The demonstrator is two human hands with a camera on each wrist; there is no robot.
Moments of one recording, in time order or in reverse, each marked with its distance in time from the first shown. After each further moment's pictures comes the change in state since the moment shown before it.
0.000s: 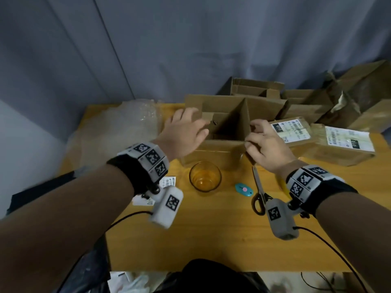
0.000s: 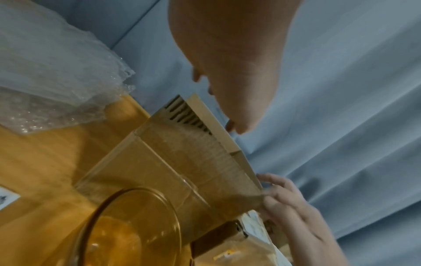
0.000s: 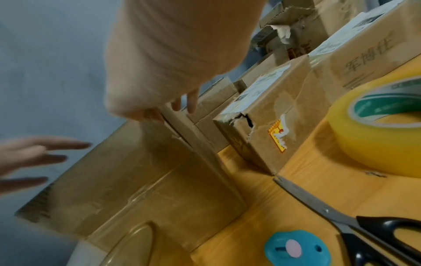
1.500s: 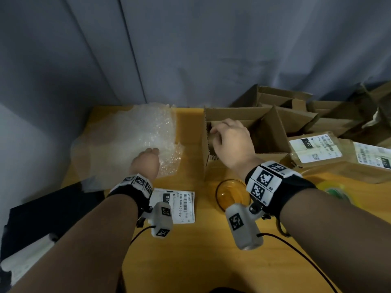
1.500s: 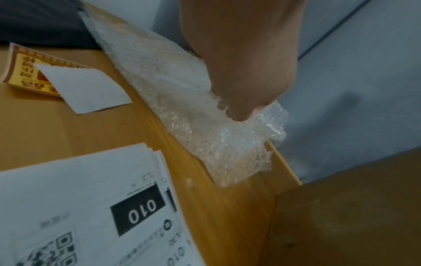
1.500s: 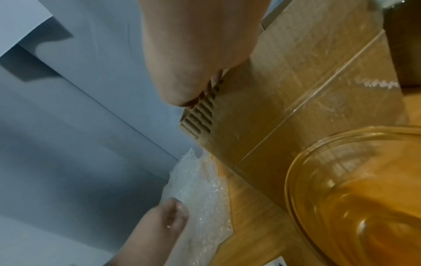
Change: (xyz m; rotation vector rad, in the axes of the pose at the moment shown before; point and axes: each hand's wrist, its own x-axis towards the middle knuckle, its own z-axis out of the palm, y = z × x) left_hand -0.014 -0.171 0.096 -0.002 -0.102 -0.496; right_hand 0.110 -0.131 0.056 -0.070 0.111 0.100
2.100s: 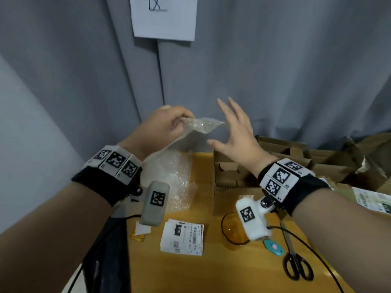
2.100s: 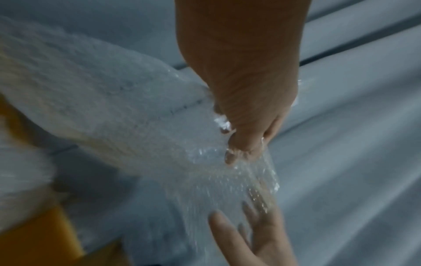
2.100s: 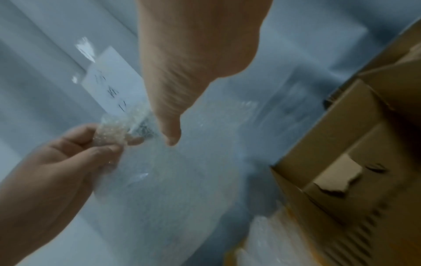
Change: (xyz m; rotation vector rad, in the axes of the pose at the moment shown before) left_hand -0.086 0.042 -0.240 -0.403 0.518 0.576; right_hand 0.023 -0.033 -0.110 0.296 0.149 -0.282
